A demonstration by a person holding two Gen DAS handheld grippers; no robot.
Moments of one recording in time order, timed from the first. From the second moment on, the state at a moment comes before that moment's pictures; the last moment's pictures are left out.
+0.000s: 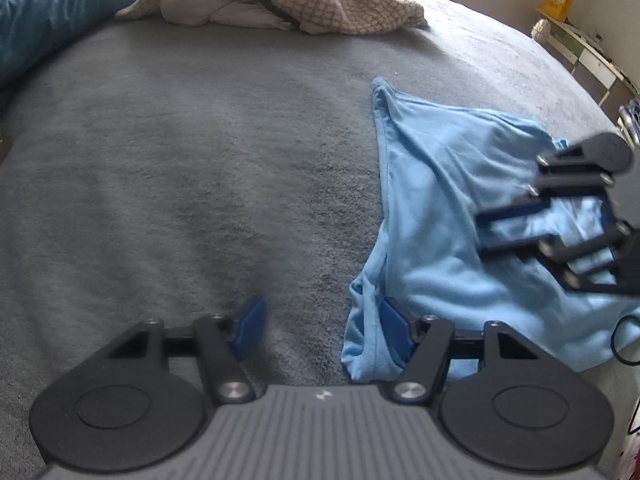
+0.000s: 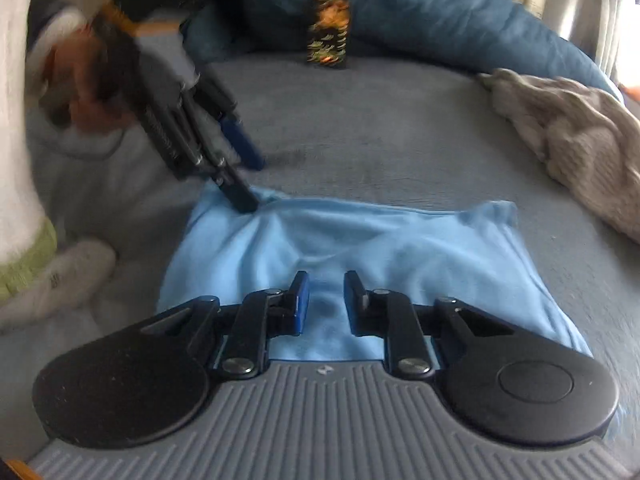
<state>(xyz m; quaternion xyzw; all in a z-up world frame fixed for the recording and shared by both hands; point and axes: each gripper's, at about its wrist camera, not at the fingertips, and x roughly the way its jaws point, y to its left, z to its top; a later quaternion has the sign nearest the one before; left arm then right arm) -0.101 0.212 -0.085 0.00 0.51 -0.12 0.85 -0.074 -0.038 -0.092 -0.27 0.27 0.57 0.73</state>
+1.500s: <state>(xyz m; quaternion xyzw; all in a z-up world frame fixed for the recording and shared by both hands) -0.108 0.217 -0.097 0.00 0.50 -0.14 0.85 0.058 0.006 -0.111 -0.13 0.36 0.45 0.81</state>
